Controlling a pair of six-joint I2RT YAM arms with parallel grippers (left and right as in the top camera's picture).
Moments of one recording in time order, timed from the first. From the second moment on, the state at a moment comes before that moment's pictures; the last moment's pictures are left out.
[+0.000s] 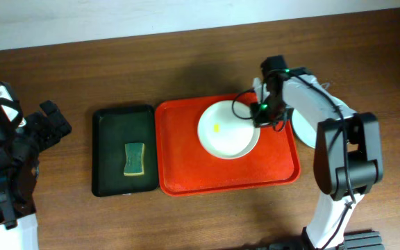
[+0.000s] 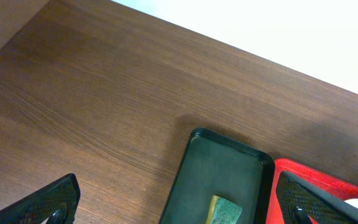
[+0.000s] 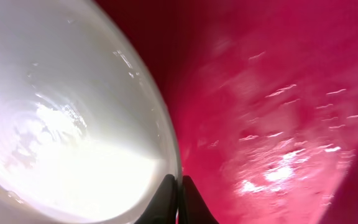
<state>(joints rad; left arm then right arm) 0.20 1.15 1.45 -0.98 -0.04 -0.21 0.10 2.00 1.41 -0.95 -0.17 0.00</state>
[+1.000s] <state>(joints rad) 0.20 1.15 1.45 -0.98 -0.04 -0.21 0.24 1.94 1.51 -1.30 -0.18 0.06</state>
